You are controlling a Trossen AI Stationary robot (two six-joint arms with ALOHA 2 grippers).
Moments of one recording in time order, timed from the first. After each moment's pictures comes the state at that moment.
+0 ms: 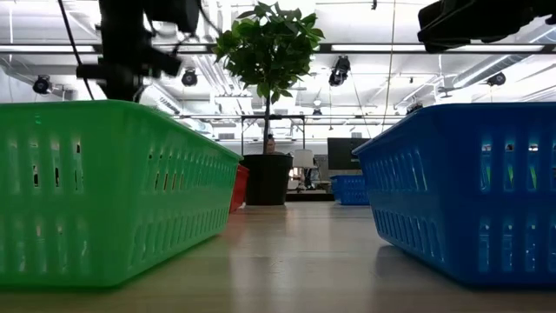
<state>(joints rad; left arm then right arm) 0.01 1.39 1.13 -1.35 -0.42 -0.20 0.36 0.87 0.52 -0.06 0.18 -0.21</state>
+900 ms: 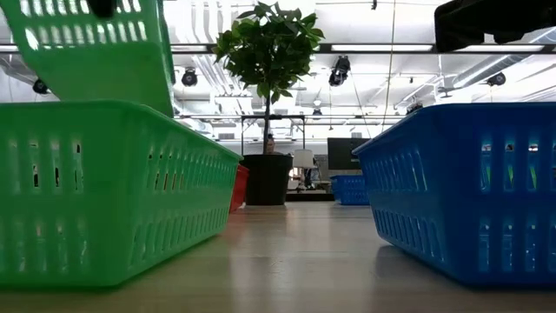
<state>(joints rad) -0.51 1.85 1.82 -1.44 -0.08 -0.83 0.36 0.69 0.39 0.06 0.13 -0.25</state>
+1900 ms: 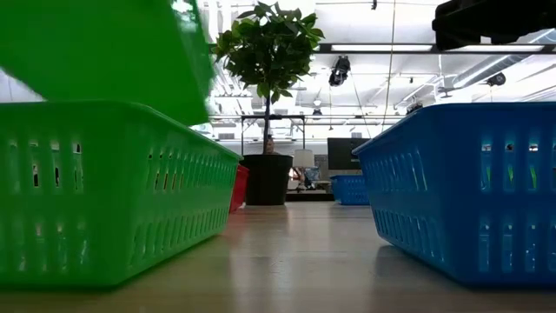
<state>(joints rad) -0.62 2.14 2.18 -1.45 -0.06 -0.71 0.35 0.68 0.38 0.07 0.16 -0.30</state>
